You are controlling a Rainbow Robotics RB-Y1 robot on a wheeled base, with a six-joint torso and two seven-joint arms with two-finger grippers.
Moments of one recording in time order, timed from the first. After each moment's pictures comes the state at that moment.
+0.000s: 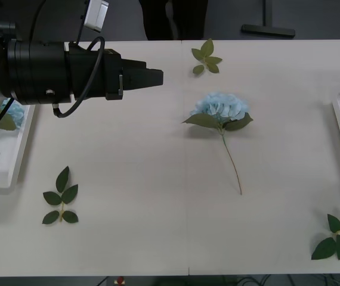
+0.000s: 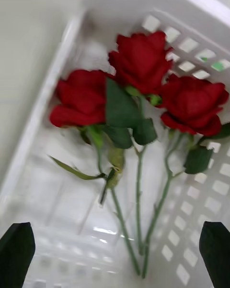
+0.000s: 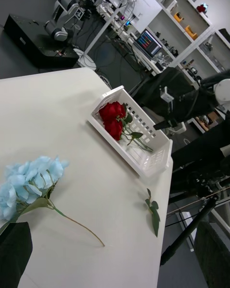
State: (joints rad) right arm -0.15 -1.15 -0.29 -1.31 -1.19 1.19 2.33; left arm -0.51 0.65 -0.14 -1.84 1.74 1.03 -1.91
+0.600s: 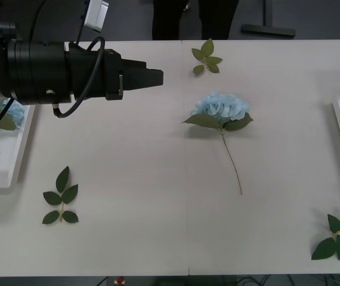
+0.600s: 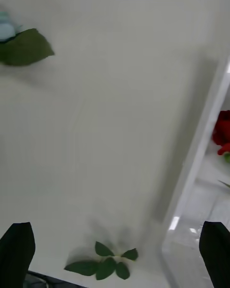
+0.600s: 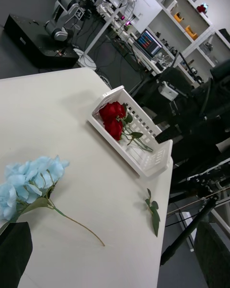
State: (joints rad) right arm -0.21 -1.17 -0.13 -1.90 -1.21 1.47 1.52; left arm -0.51 0.65 -0.14 -1.84 1.74 1.03 -1.91
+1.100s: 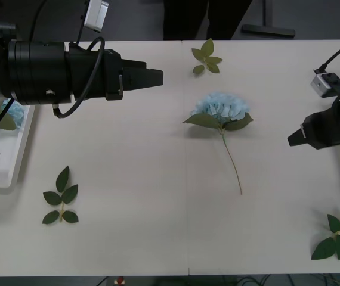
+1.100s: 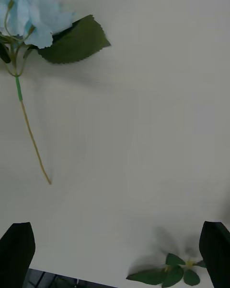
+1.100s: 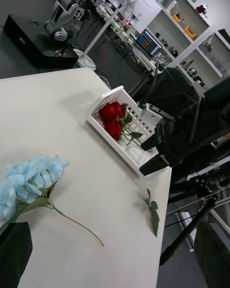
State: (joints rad) right arm -0.42 -1.10 0.24 -2.06 -1.05 1.52 1.09; left arm -0.51 0.65 -0.14 -1.84 1.74 1.03 -1.91
